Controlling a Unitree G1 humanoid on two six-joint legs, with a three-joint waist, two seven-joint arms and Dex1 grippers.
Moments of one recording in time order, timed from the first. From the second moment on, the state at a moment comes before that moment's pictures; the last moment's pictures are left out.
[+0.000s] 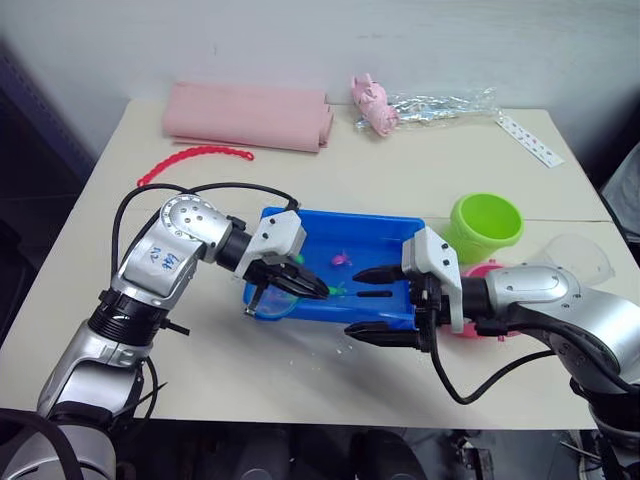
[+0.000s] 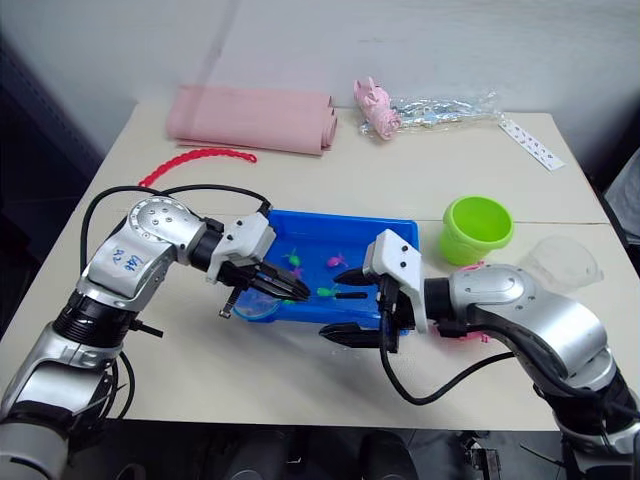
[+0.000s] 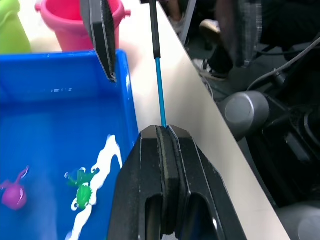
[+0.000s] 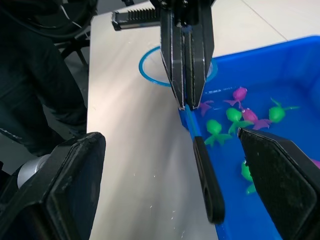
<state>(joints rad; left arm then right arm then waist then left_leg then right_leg) -0.81 0.65 -0.31 -0.03 -0.32 0.43 -1.39 -0.49 -0.80 0.12 -0.60 0.77 0.93 0.82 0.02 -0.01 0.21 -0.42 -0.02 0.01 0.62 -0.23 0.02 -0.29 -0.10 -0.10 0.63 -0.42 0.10</state>
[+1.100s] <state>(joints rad) -0.76 0.61 0.13 -0.06 -0.69 0.71 -1.17 -0.46 -0.86 0.03 -0.59 0.72 0.83 0.89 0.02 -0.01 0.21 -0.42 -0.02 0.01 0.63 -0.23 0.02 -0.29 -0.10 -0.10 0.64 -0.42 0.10</state>
